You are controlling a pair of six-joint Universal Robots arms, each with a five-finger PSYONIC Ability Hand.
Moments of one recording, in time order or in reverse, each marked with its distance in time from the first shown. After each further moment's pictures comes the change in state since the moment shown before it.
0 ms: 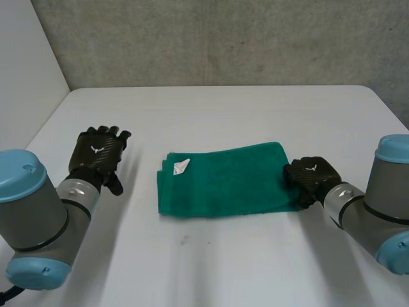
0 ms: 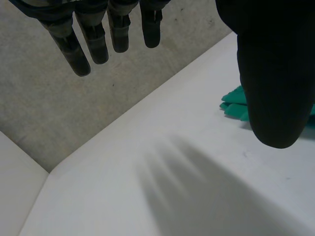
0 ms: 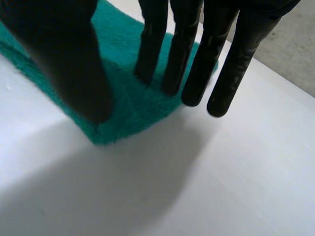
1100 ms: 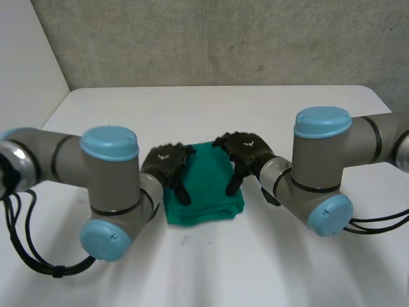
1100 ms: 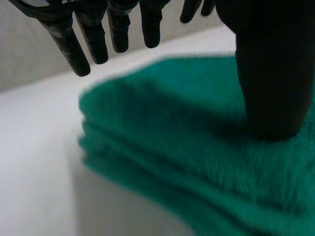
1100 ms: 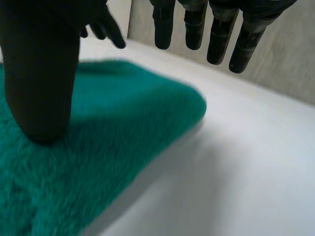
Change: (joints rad) left arm -0.242 -0.391 0.546 -0.408 -0.006 -0.351; right arm 0.283 0.271 -0.541 0.183 0.019 0.331; left_hand 0.000 0.000 0.000 0.000 0.000; right_hand -0.623 -0.747 -0.729 -0.706 -0.673
